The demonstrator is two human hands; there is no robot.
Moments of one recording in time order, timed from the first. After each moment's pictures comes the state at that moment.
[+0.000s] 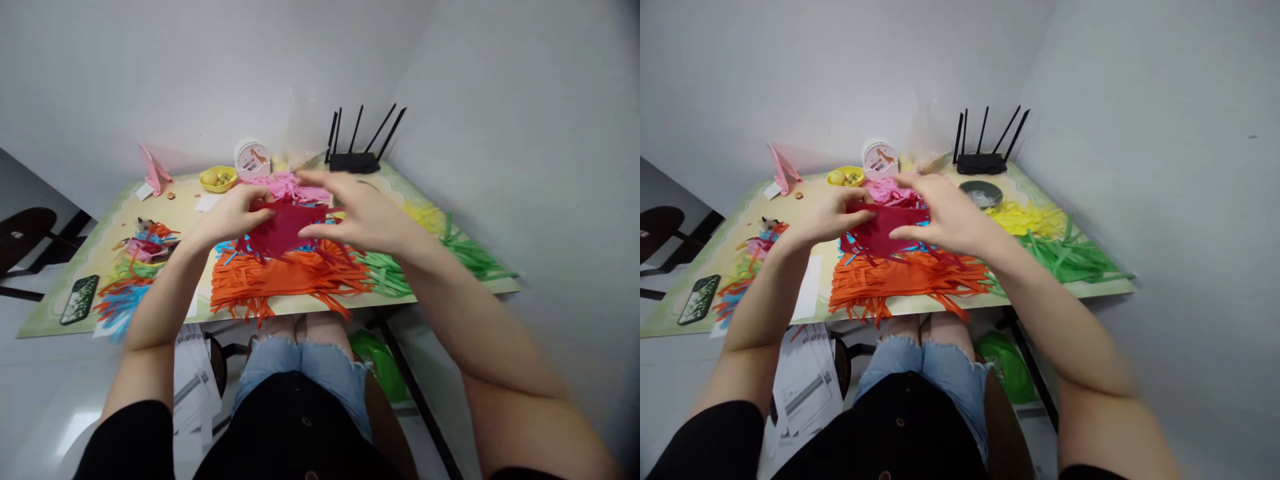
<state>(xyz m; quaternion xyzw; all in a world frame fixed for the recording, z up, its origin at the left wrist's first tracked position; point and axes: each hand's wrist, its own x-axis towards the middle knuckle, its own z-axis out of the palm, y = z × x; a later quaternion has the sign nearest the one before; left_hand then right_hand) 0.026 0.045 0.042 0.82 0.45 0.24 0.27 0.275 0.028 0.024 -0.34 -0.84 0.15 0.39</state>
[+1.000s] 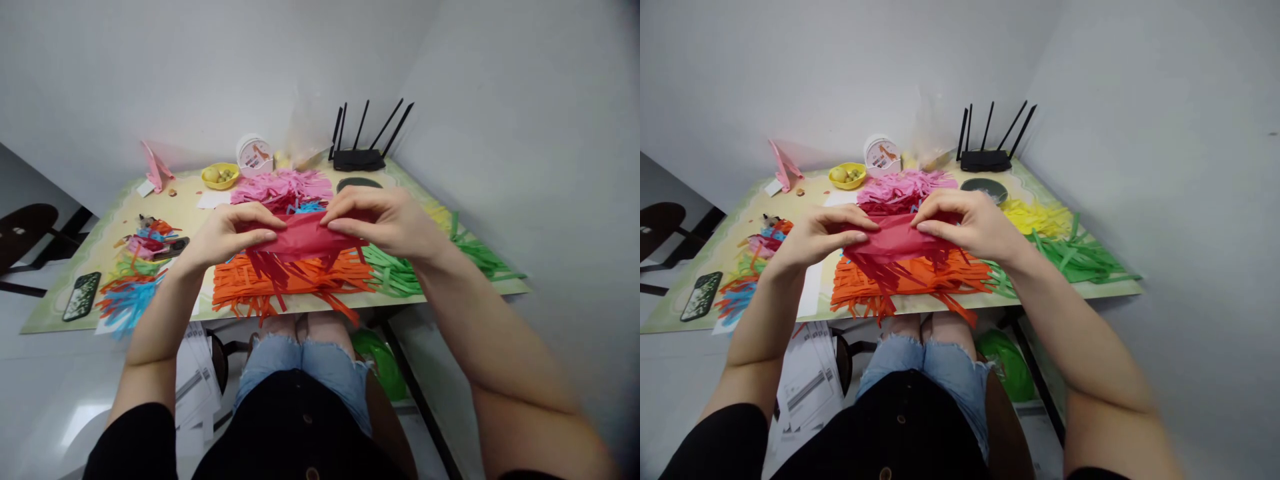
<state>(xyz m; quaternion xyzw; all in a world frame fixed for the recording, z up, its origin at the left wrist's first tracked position) 0.001 0.017 0.025 0.82 0.29 0.34 0.36 0.288 0.018 0.013 -0.29 -0.82 0.26 0.42</state>
